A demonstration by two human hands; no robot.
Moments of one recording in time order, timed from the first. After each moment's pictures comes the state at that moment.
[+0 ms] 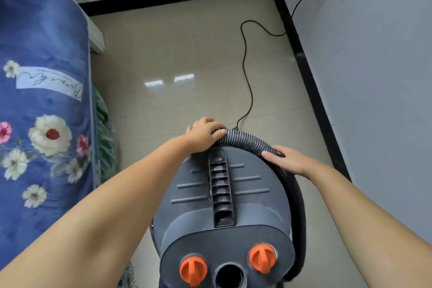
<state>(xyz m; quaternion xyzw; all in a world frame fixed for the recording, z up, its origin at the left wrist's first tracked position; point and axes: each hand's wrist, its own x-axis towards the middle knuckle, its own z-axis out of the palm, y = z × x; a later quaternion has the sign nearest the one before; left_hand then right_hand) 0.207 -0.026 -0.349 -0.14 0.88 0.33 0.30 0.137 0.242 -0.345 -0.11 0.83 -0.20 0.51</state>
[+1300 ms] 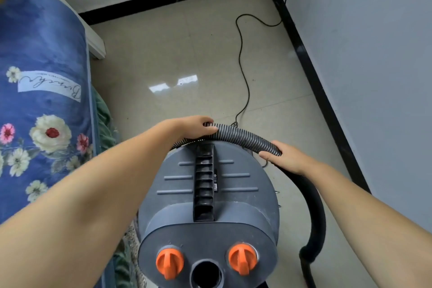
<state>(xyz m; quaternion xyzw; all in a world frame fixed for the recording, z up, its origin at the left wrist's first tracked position) 0.205 -0.006 -0.325 -0.16 0.84 0.30 0.43 0.162 0.283 -0.386 -0.15 0.84 -0.27 0.45</state>
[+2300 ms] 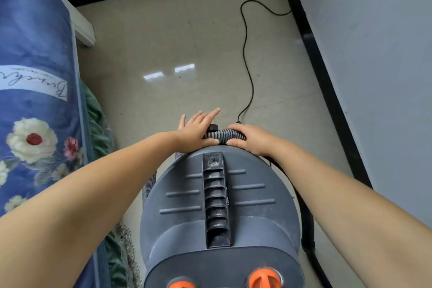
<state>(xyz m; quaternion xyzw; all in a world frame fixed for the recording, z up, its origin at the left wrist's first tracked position) 0.200 -0.043 -0.391 -0.06 0.90 0.25 0.36 0.118 0.149 -0.406 -0.29 0.81 -0.20 0.47</state>
